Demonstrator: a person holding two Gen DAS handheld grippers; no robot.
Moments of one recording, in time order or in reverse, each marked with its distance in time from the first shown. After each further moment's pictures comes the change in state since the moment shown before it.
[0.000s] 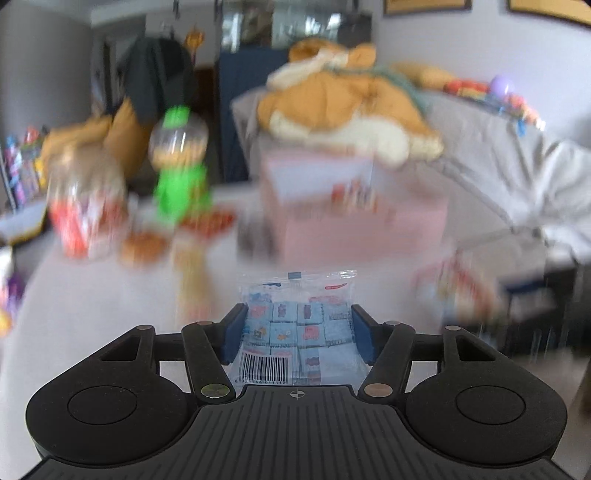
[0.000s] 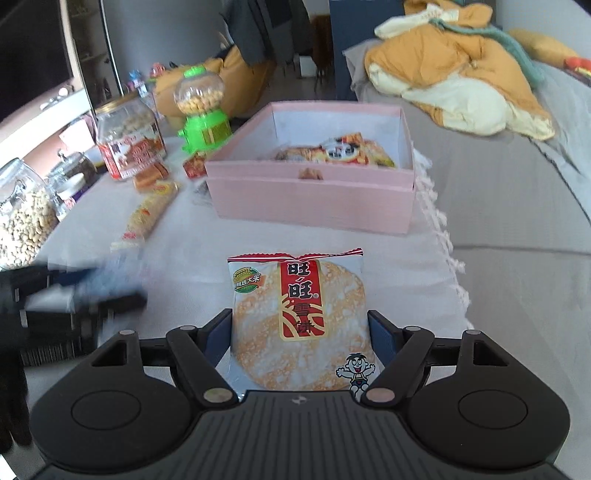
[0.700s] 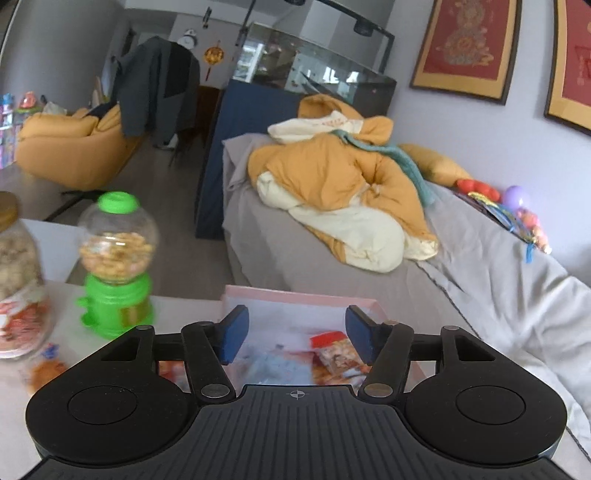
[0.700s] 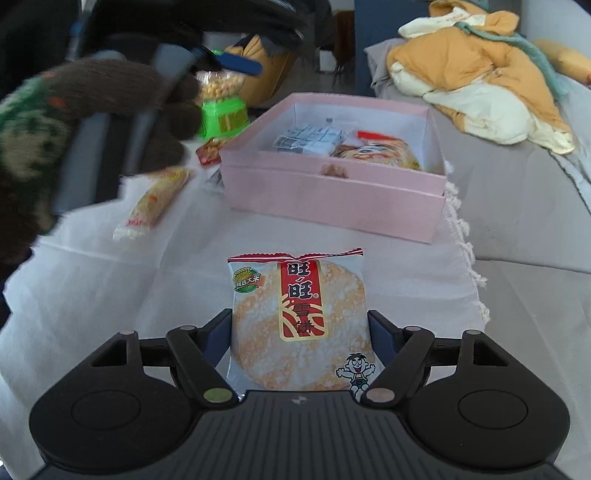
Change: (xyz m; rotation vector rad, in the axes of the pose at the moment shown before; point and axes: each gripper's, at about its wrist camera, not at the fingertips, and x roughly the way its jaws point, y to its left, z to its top) left arm 0.099 0.034 0.113 -0.242 -0.122 -0.122; right arm 0.023 0.009 0.008 -0.070 0.051 0.027
